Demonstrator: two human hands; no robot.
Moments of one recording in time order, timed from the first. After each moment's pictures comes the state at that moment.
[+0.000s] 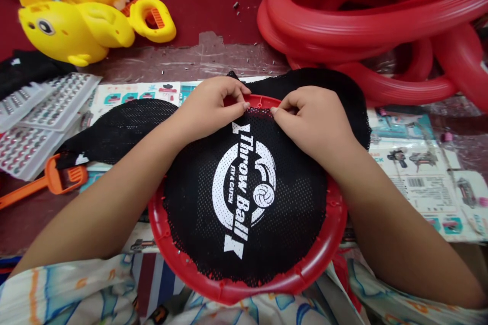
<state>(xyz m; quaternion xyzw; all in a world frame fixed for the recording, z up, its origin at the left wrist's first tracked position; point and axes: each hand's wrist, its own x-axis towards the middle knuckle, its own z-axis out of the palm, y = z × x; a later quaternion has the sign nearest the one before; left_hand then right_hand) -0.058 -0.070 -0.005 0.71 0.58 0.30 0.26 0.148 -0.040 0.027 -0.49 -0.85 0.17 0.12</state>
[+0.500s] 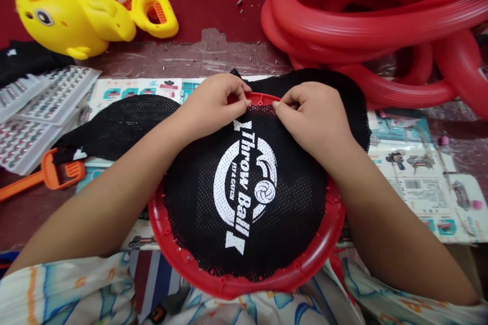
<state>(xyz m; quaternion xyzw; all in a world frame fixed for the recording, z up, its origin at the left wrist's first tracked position) -0.056 -0.069 -0.006 0.72 0.59 0.28 0.22 0.143 -0.038 0.026 -0.49 -0.85 0.15 0.12</state>
